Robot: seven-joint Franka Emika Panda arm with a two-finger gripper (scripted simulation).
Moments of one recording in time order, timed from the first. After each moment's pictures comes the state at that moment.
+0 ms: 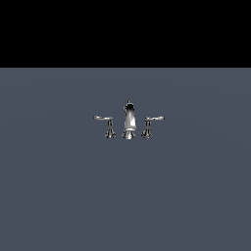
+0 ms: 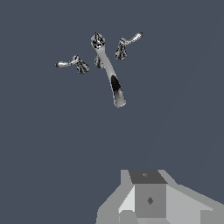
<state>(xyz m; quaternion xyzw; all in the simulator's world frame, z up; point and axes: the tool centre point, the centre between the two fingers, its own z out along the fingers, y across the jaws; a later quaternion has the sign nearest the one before) -0.168 0.015 0.394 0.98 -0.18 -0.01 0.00</state>
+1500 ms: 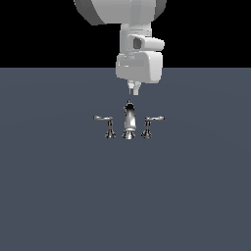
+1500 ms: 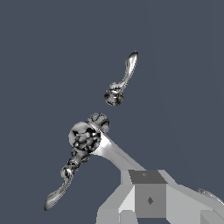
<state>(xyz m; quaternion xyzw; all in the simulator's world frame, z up) 0.024 -0.027 0.214 0.86 -0.50 0.00 0.00</state>
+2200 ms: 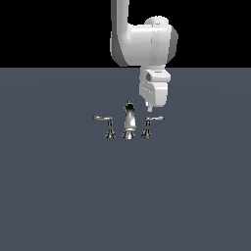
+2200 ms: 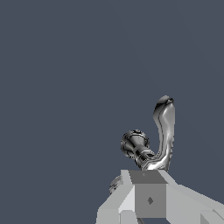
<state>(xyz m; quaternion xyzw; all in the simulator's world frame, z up) 0.097 -0.097 0.130 0.77 -0.64 0.00 0.00</state>
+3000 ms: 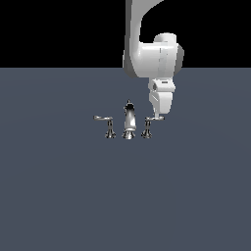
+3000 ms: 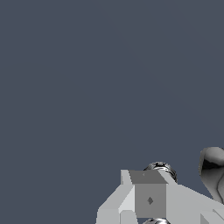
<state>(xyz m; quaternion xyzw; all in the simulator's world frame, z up) 0.122 -0.137 0.095 0.71 -0.70 0.00 0.00</state>
